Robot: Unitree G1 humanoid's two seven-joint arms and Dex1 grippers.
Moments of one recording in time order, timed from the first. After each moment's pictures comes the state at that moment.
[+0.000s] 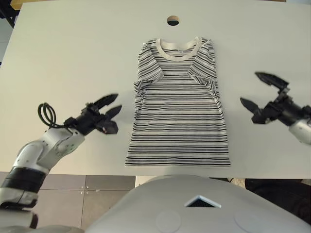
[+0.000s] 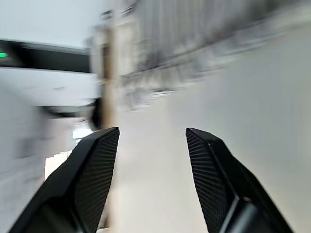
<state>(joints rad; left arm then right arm) 0.33 1.10 -0.25 0.03 0.54 -0.67 -0.07 0.25 -1.10 0.17 0.04 -0.50 -0.69 0.09</state>
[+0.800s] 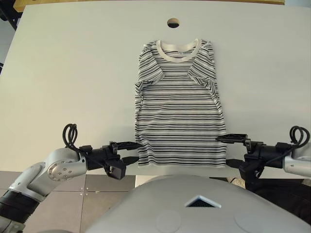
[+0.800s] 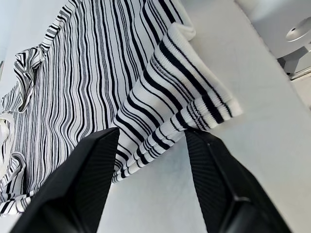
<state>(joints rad) 0.48 1.12 -0.28 -0.20 0.26 -0.74 -0.59 0.45 -1.21 0.25 -0.36 -0.34 -0.67 0.66</state>
